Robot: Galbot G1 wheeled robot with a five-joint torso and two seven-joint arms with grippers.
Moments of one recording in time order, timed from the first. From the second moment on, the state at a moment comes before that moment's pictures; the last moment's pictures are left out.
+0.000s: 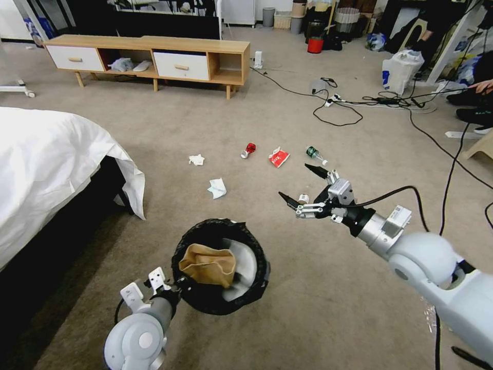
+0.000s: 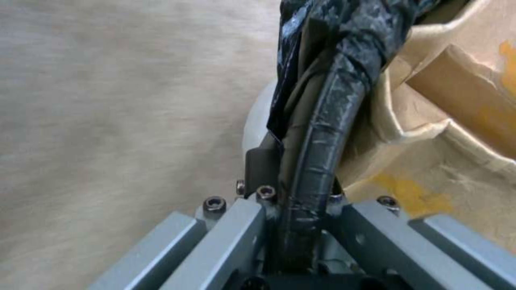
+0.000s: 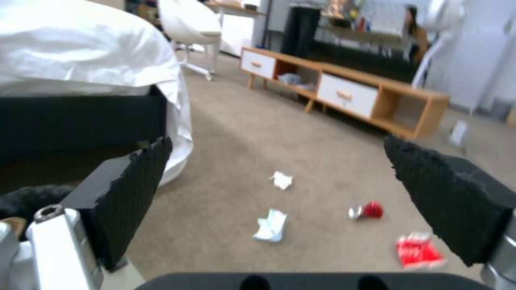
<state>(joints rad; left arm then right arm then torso) 1.52 -1.49 -0.56 -2.15 -0.88 0.66 -0.58 -1.00 0.67 0.17 2.01 0.69 0.03 -0.16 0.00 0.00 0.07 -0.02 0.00</state>
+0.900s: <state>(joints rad) 1.61 -1.25 -0.74 -2.31 -0.87 0.66 -0.54 -1.38 0.89 0.55 2.05 0.50 0.06 0.03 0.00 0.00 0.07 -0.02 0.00</state>
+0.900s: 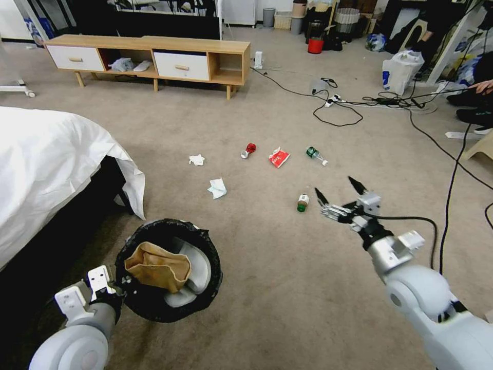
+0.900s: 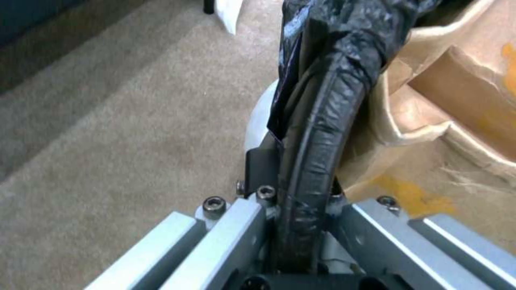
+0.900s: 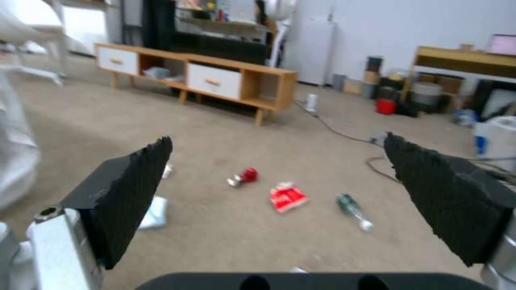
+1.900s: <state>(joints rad) 1.59 -1.20 -0.71 -2.36 -0.87 0.65 -0.51 -1.63 1.11 0.77 2.17 0.25 0.11 -0.08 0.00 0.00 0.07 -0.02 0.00</state>
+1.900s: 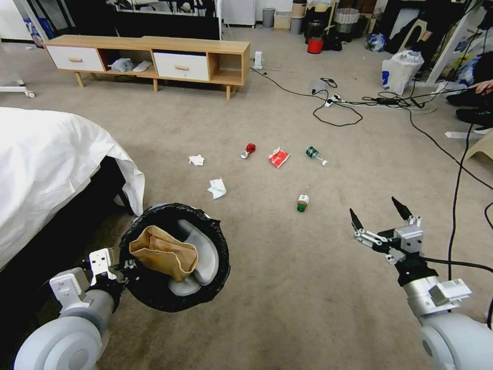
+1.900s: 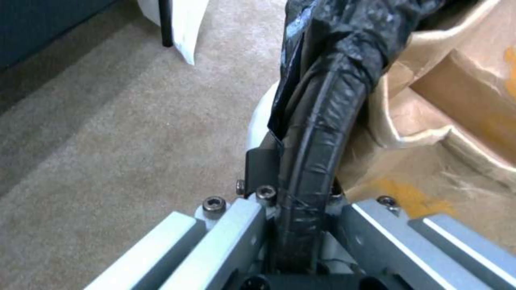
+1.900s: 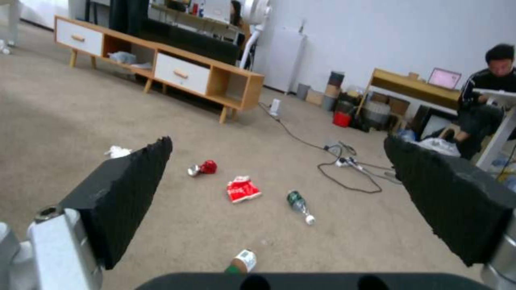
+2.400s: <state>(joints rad) 1.60 -1.22 -0.71 -2.37 -0.85 0.65 -0.51 -1.64 1.17 0.78 2.19 0.23 0.10 -0.10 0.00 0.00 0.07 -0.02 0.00</state>
